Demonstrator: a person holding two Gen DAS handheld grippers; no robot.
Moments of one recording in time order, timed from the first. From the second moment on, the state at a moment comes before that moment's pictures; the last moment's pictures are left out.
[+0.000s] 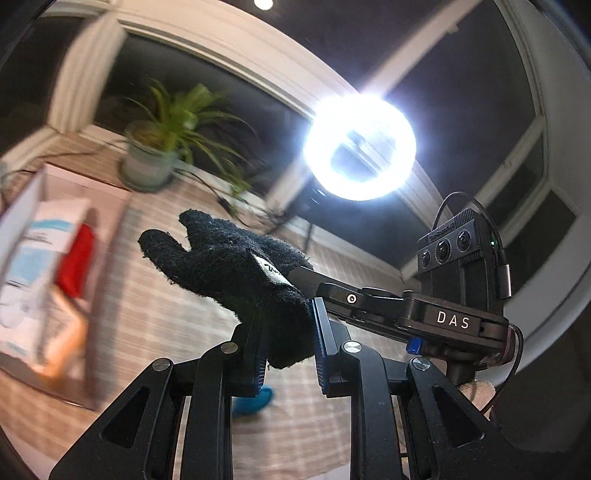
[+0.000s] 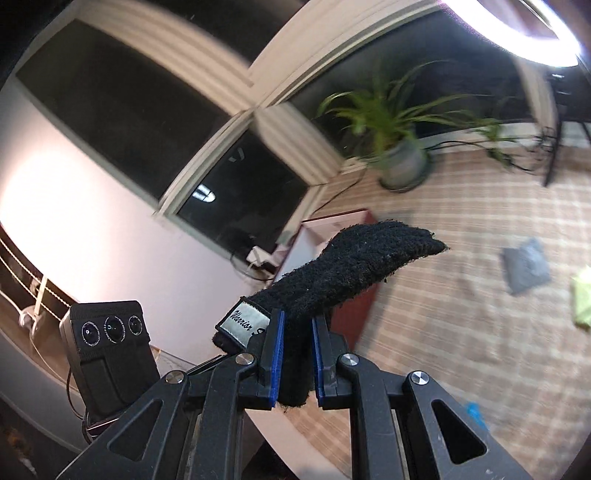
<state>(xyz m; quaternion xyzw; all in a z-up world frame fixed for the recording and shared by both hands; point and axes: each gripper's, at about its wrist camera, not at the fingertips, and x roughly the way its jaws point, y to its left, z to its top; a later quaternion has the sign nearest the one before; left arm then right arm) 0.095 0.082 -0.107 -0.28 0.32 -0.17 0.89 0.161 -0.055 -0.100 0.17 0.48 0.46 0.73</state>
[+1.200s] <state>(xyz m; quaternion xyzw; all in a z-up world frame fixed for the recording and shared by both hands) 0.047 0.259 -0.159 -0.34 0.34 0.03 0.88 0.155 0.082 -0.154 0.11 0.54 0.47 0.69</state>
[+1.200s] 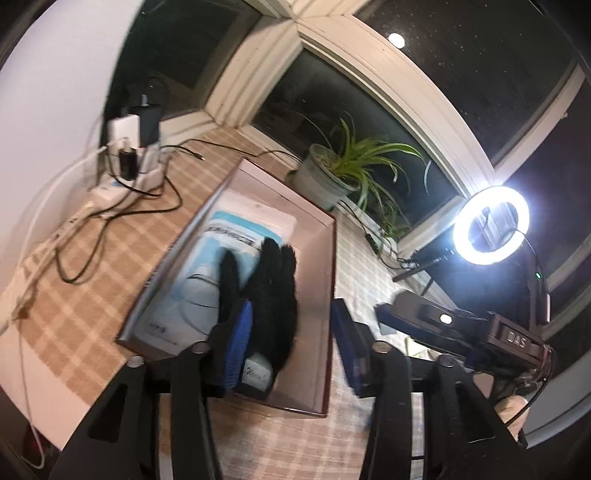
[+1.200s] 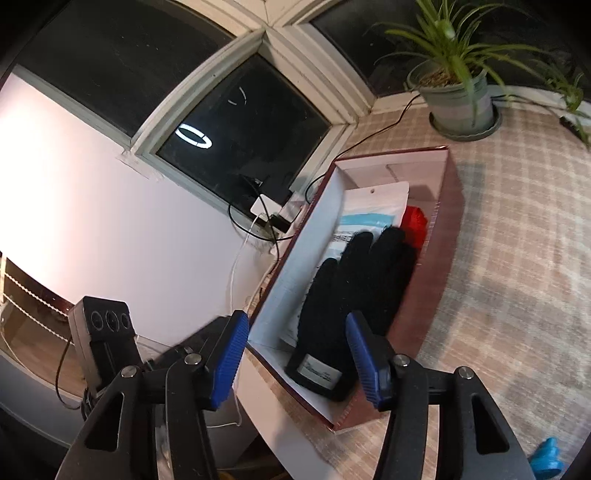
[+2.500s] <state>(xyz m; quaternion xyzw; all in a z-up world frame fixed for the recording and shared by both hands) 0.072 0.042 -0.200 -0.17 0.46 -0.18 0.85 0.154 -0.240 -0.172 0.07 0.46 0.22 0.86</state>
